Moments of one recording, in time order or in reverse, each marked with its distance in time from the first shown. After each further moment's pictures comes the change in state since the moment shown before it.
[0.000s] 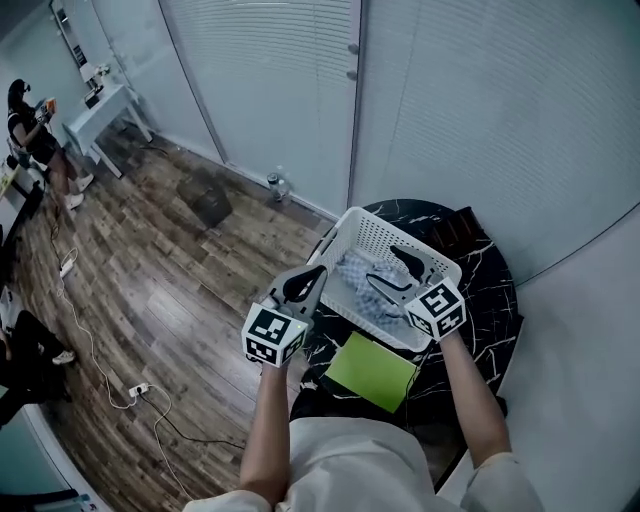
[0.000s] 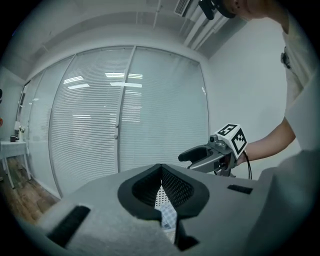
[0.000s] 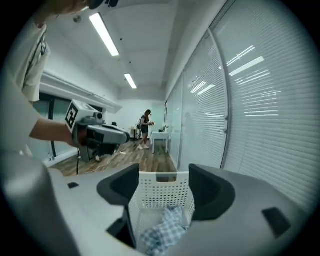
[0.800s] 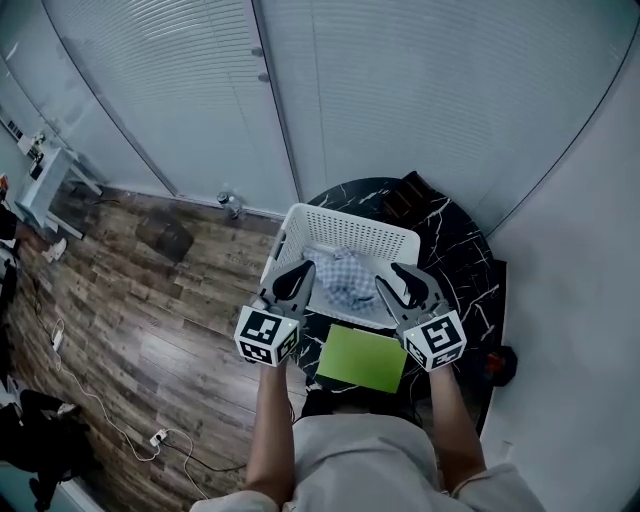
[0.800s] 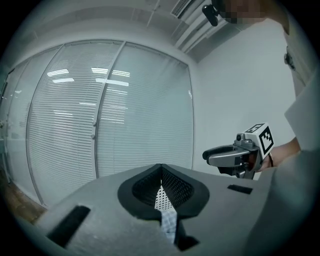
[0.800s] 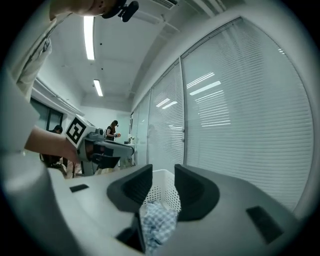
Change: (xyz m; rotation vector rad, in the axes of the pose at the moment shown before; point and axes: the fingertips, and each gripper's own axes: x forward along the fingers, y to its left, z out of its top) left arm 0.054 -0.055 0.003 0.019 -0.019 -0.181; right arm -0.128 0.000 -0.017 0.119 -0.141 -0.460
